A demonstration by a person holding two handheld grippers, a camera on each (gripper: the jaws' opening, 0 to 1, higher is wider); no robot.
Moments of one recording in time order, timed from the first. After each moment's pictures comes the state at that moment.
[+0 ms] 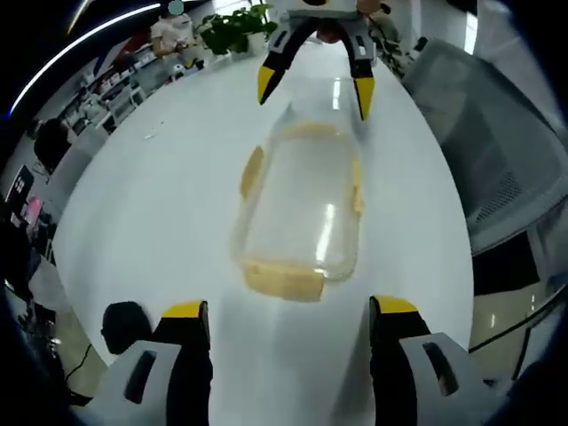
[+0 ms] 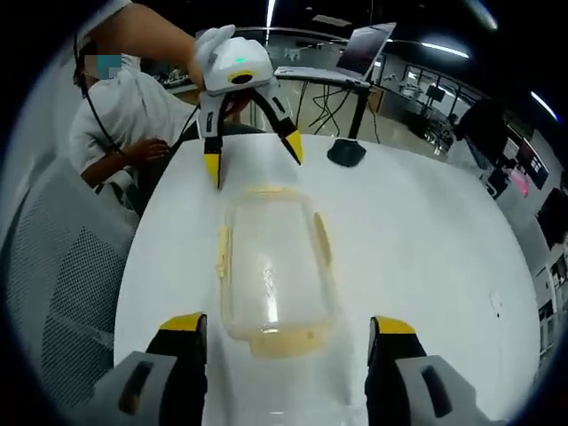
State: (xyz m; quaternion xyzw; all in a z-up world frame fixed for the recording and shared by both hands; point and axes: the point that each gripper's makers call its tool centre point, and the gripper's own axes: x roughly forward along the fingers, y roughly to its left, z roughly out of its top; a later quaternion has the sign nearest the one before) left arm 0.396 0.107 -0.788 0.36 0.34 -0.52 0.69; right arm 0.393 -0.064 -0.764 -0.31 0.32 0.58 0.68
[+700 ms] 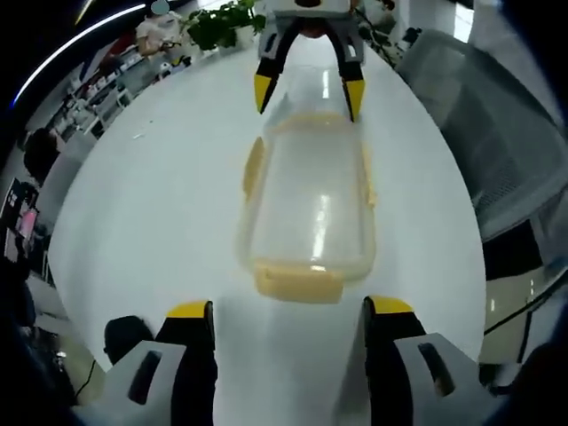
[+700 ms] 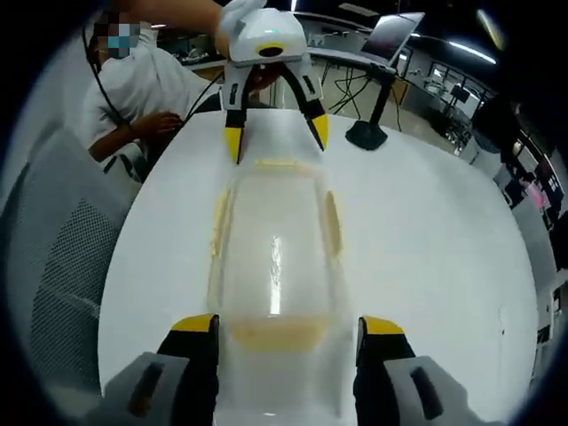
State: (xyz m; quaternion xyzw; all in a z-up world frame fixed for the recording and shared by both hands) left arm 0.407 0.104 -0.796 0.38 0.34 -0.54 0.66; right arm 0.397 -0.066 -0.789 -0.37 0.33 0.60 0.63
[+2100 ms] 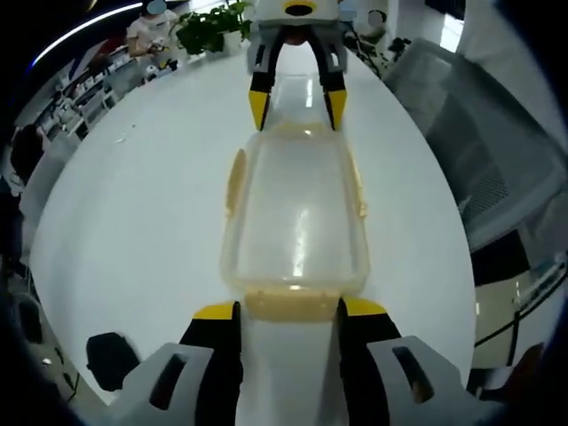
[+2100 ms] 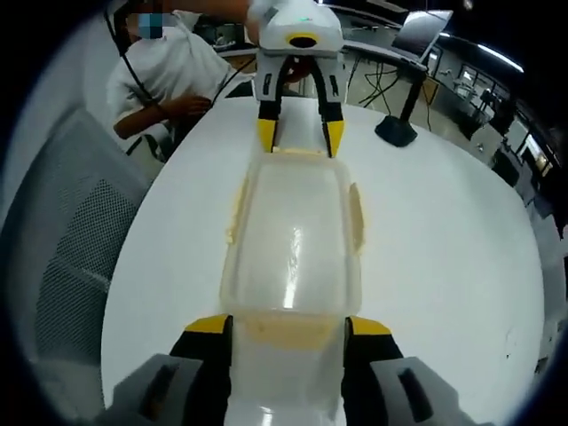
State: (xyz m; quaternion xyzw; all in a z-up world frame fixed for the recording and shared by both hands) left arm 0.399 0.088 -0.802 0.34 0.35 -0.59 0.64; right arm 0.391 -0.071 -0.797 -0.40 0.34 0.63 0.57
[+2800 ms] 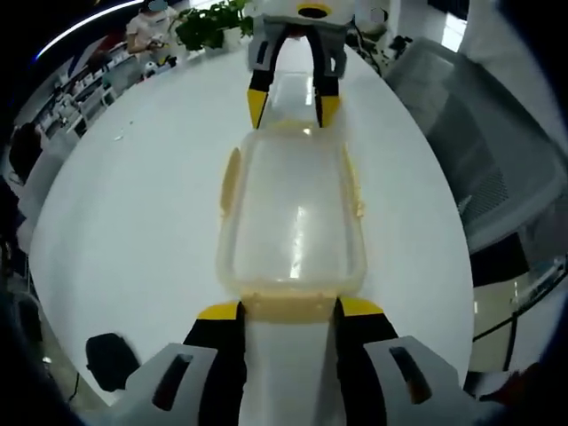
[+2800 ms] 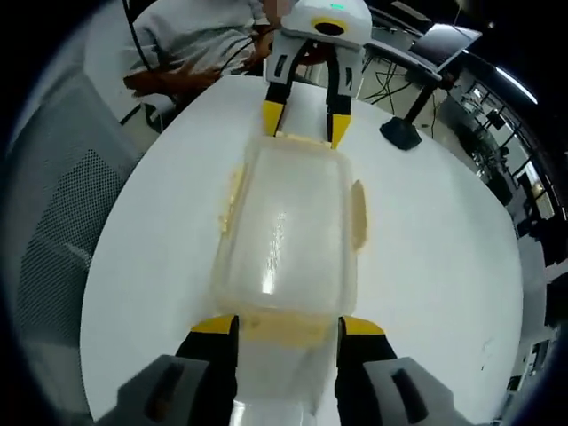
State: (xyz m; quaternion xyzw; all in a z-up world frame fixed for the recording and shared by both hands) left arm 0.397 0.087 -0.802 0.35 0.36 -0.58 0.64; right arm 0.400 -0.073 -0.801 -0.47 0.31 0.61 0.56
